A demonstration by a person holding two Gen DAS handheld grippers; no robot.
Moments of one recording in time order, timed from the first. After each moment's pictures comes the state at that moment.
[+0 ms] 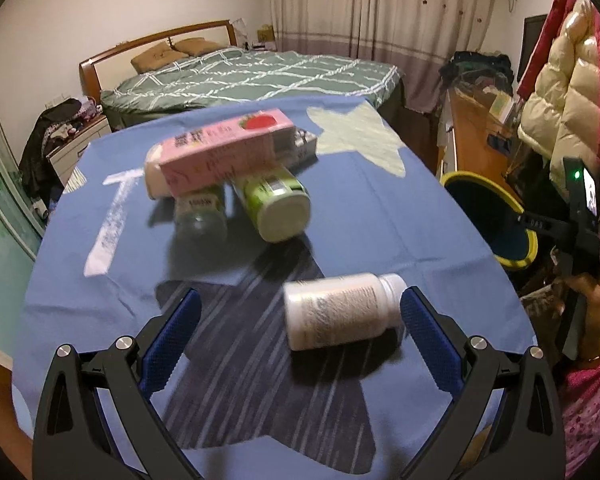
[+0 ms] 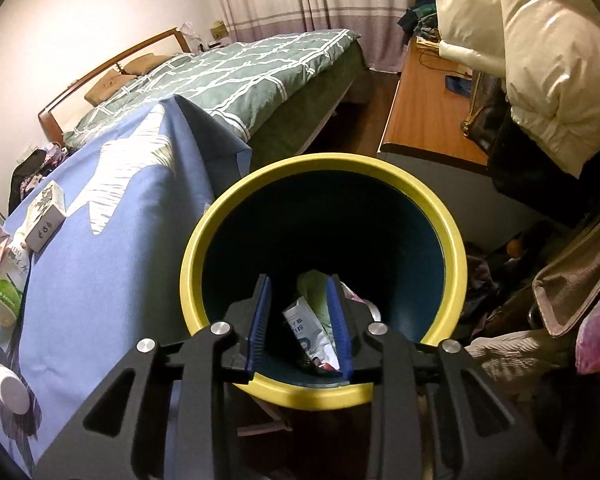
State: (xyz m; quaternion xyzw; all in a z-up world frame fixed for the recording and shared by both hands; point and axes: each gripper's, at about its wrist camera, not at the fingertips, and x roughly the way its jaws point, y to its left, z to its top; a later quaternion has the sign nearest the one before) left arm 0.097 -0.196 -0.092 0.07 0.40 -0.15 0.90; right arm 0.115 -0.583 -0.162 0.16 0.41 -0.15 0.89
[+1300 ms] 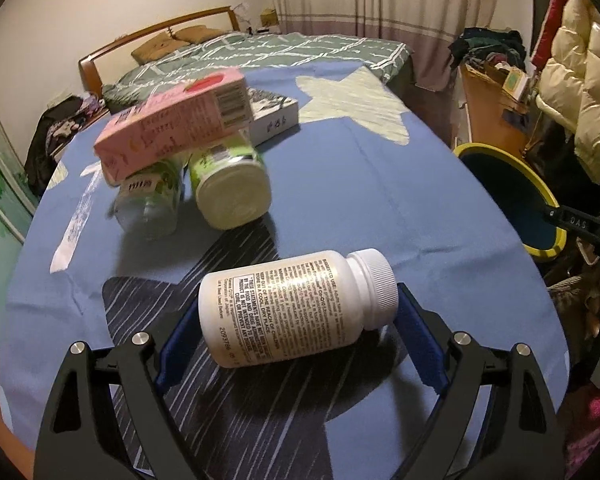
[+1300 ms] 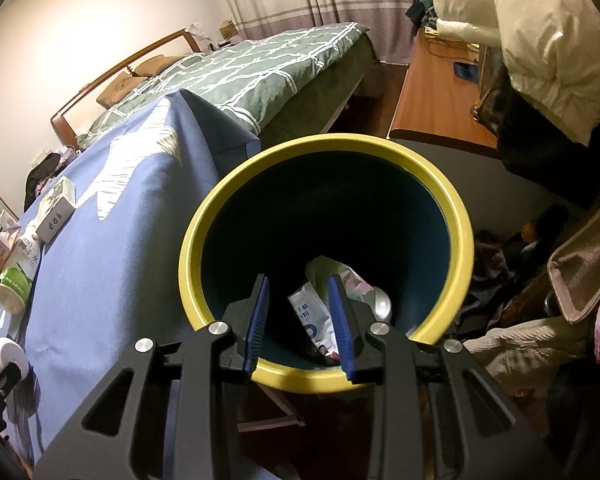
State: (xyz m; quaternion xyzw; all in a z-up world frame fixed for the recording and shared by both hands) left arm 0.122 -0.249 -0.133 0.09 0.42 -0.13 0.89; right arm 0.103 -0.590 -0.176 0.18 0.40 -0.12 0.89
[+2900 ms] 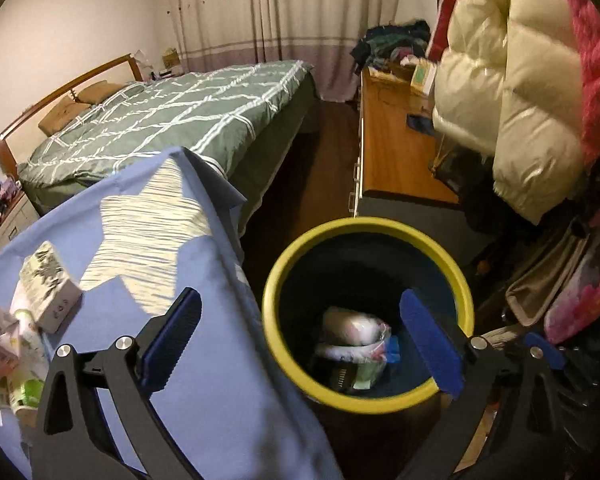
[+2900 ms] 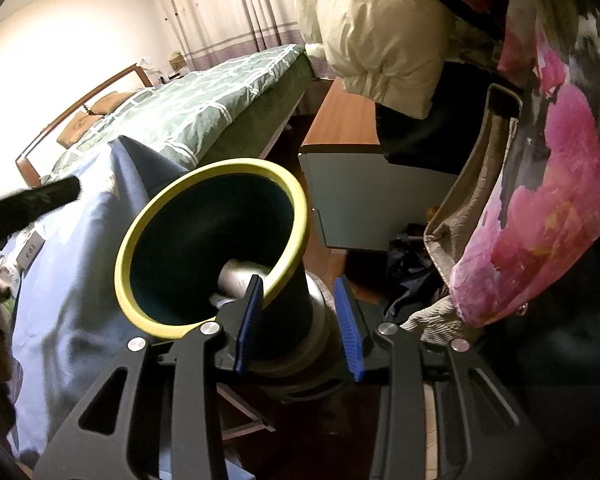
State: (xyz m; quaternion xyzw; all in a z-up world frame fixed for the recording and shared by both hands) left arm 0.177 -0.478 -0.084 0.13 0.37 -0.28 0.88; right arm 0.016 -0.650 -0.162 0.20 0.37 -0.21 0.88
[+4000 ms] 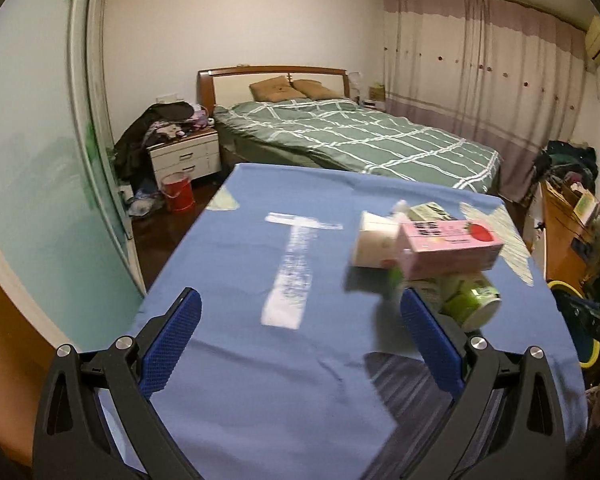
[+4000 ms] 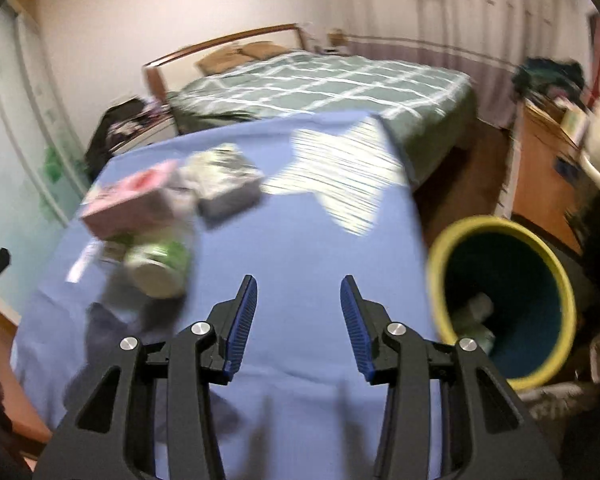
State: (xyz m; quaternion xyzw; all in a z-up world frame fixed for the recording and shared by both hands) left arm 0.130 -0.012 -0.054 -0.02 0.30 0.03 0.95; right arm 0.151 -0.383 -0.095 0.07 0.38 0.03 0.92
